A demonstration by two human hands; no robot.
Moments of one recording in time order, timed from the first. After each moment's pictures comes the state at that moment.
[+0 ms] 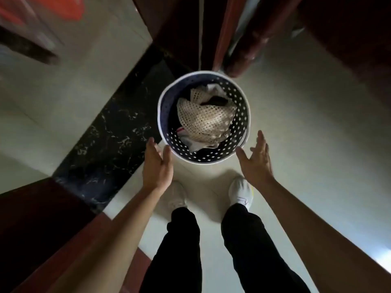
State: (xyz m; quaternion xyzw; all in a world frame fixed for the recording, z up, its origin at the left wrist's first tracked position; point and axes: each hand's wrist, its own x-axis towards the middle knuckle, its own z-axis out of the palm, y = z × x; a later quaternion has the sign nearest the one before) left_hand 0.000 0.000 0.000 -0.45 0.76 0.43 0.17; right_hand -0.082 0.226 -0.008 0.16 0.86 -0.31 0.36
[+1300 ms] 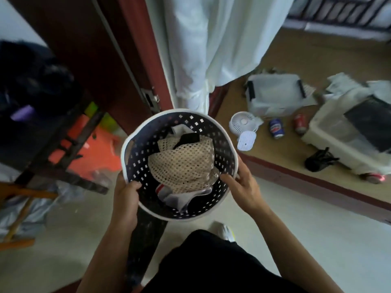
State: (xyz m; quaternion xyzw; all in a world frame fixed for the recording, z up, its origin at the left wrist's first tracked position) left_hand -0.025 0.011 0.606 -0.37 0.69 0.62 -0.02; right_hand -0.043 0.291 0.605 0.07 0.80 -0.58 0.13
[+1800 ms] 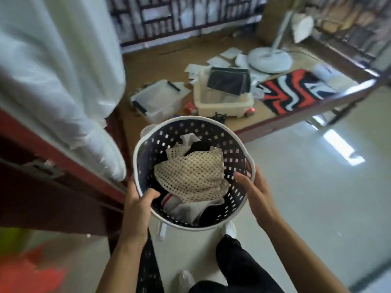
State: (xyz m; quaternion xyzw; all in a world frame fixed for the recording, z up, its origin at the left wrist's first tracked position) left_hand -0.027 0.108 0.663 0.01 0.72 0.66 0.23; right_hand 0.135 0.308 0.639 0.38 0.63 -0.63 -0.24
